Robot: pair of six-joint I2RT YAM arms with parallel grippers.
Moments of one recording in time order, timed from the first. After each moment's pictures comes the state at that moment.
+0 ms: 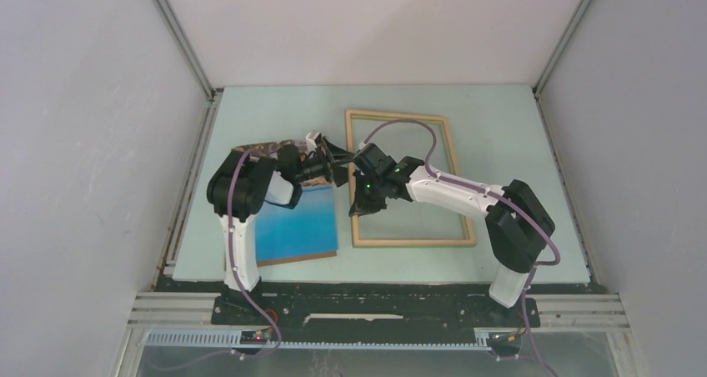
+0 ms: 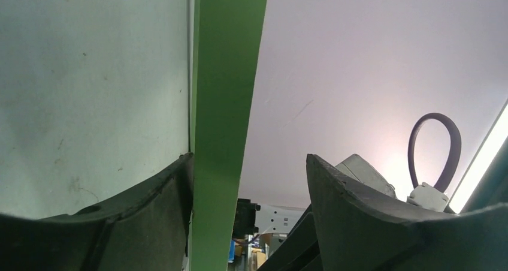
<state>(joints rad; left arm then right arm) -0.27 2.12 0.82 1.23 0.90 -1.62 0.86 1.77 1.31 -0.55 -0.12 0.78</state>
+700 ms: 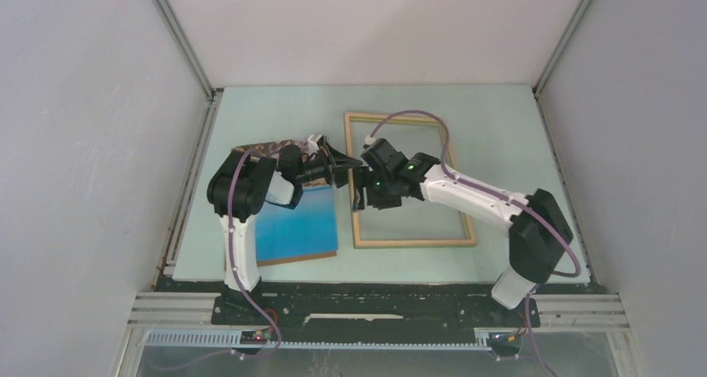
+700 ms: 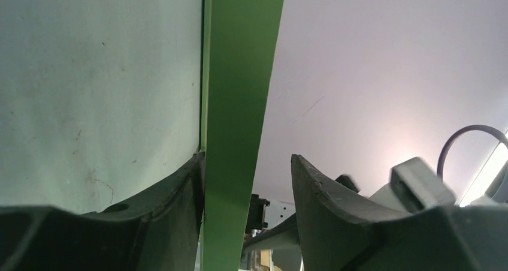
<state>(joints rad) -0.27 2.11 0.82 1.17 0.91 -1.57 0.85 1.69 1.31 -0.63 -0.06 0.69</state>
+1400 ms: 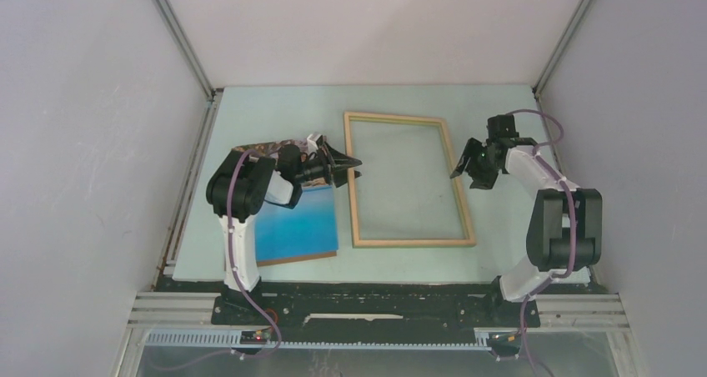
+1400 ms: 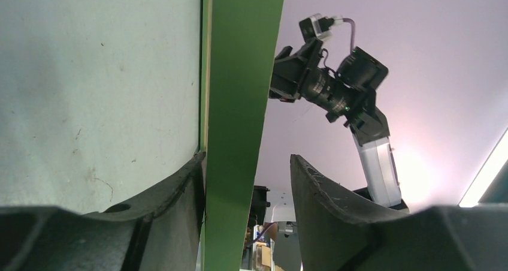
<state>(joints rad) -0.26 2.11 0.82 1.16 0.92 -1.56 0.02 1.60 1.11 -0.62 -0.18 0.48</state>
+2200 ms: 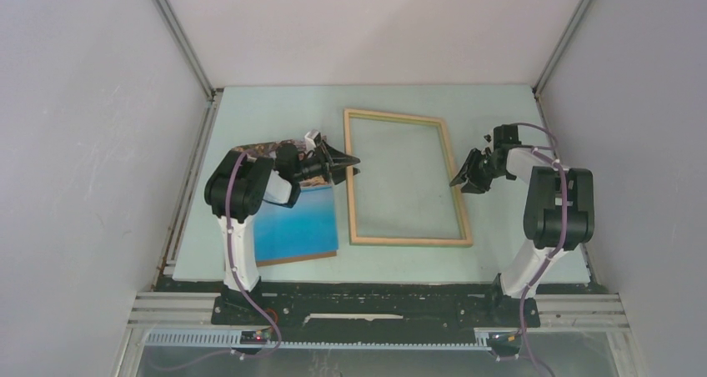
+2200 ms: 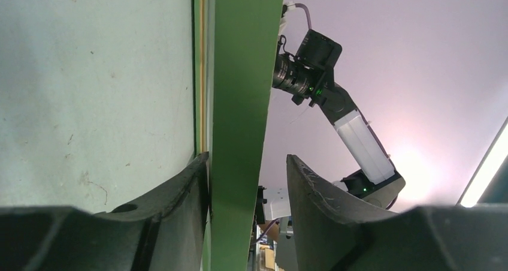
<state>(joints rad) -0.25 2.10 0.82 1.18 0.92 -1.57 -0.08 1.79 1.07 -0.47 -0.42 0.42</state>
